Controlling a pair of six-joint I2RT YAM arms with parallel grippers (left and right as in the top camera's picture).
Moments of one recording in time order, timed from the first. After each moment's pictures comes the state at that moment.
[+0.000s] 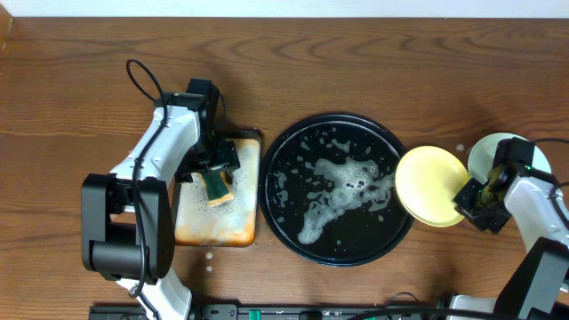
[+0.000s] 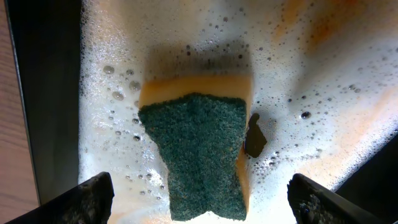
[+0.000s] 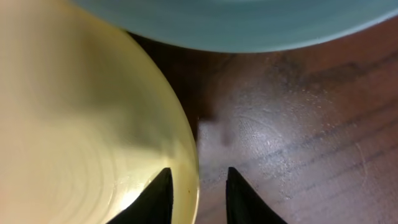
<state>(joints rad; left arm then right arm) -0.12 1.85 1.28 -1.09 0.01 -0.40 -0.35 1.53 0.79 -0.77 0.03 0.43</state>
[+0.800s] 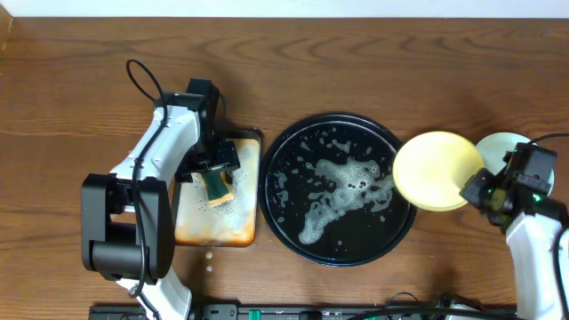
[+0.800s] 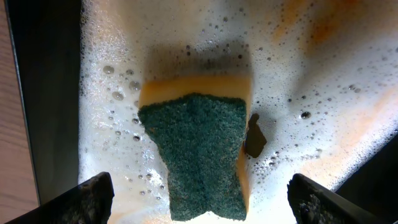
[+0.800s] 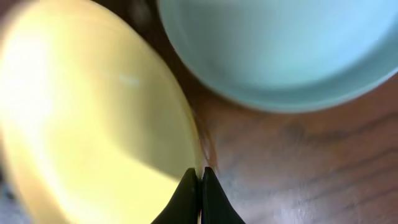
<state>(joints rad) -0.12 1.85 1.28 -1.09 0.01 -0.40 -0.35 1.20 0.73 -0.63 -0.03 0.36</state>
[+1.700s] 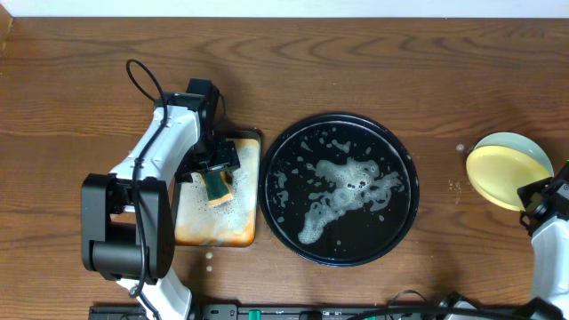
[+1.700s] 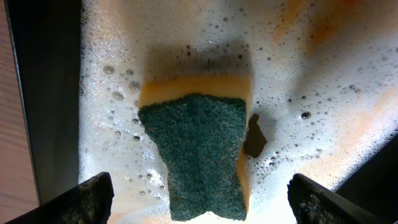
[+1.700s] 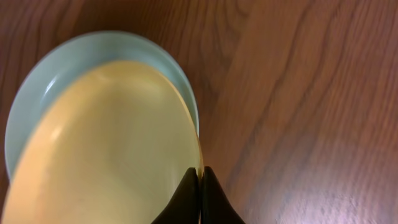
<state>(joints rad) -0.12 1.85 1.28 -1.09 0.01 -0.40 -0.63 1.28 0.74 -0.45 0.24 0.59</state>
